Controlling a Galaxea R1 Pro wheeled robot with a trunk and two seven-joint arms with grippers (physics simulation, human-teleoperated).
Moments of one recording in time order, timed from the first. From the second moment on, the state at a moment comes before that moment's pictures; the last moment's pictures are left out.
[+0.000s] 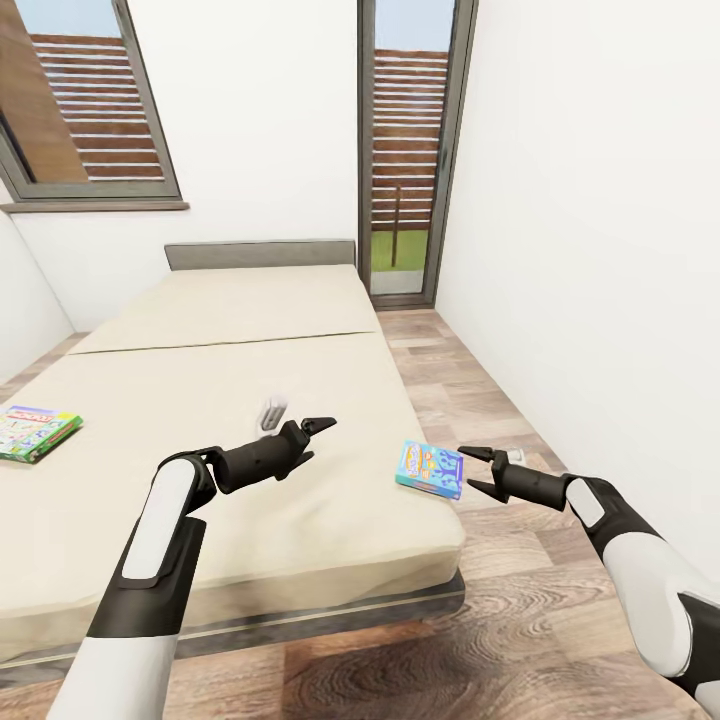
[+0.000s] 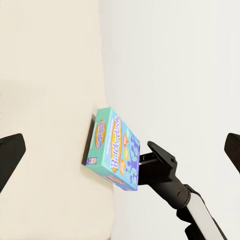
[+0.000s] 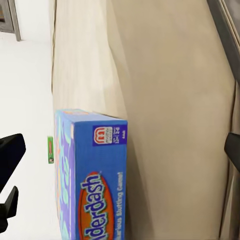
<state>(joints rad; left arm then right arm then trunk) -0.59 -0.08 0.00 -1.53 1.35 0.95 0.45 -0.95 -0.21 -0.40 -0.36 -0.29 0.92 0.86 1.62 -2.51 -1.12</state>
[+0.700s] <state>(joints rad) -0.60 -0.08 0.00 -1.53 1.35 0.95 0.45 -0.95 -0.21 -0.40 -0.36 -0.29 0.92 0.88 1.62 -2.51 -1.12</state>
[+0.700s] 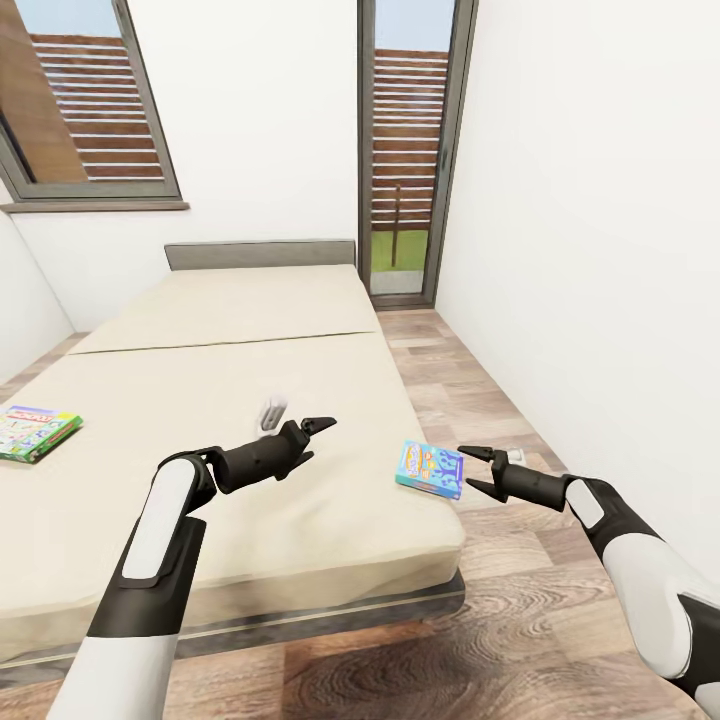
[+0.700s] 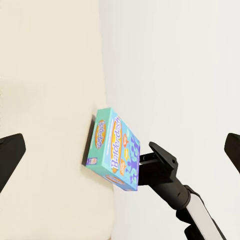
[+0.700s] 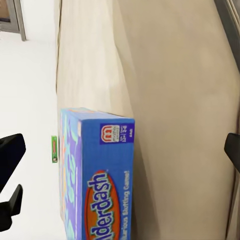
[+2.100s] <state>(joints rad) -0.60 -0.08 0.00 -1.53 1.35 0.95 0.45 -0.94 -0.20 -0.40 -0.36 -0.29 0.91 0.91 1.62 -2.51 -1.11</state>
